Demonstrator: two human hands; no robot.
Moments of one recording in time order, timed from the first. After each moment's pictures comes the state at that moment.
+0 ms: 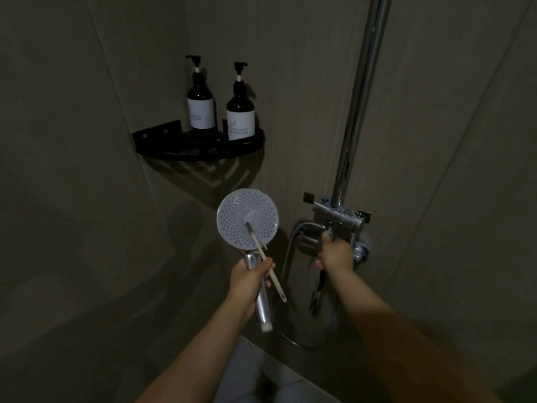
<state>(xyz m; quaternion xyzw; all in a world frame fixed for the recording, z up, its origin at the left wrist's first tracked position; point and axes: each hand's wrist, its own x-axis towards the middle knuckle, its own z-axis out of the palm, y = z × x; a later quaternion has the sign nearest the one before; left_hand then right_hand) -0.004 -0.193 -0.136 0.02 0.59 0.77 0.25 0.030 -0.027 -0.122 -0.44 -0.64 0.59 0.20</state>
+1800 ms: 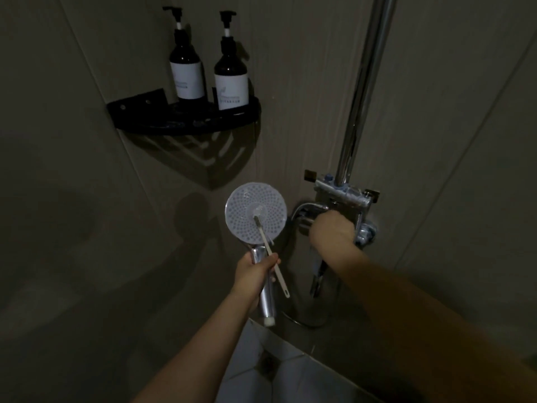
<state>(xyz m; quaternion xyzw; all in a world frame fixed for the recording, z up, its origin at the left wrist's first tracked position) -0.019 -0.170 -0.187 0.00 0.61 0.75 0.25 -0.004 -0.011 -0.129 -0.41 -0.91 0.04 -0.03</state>
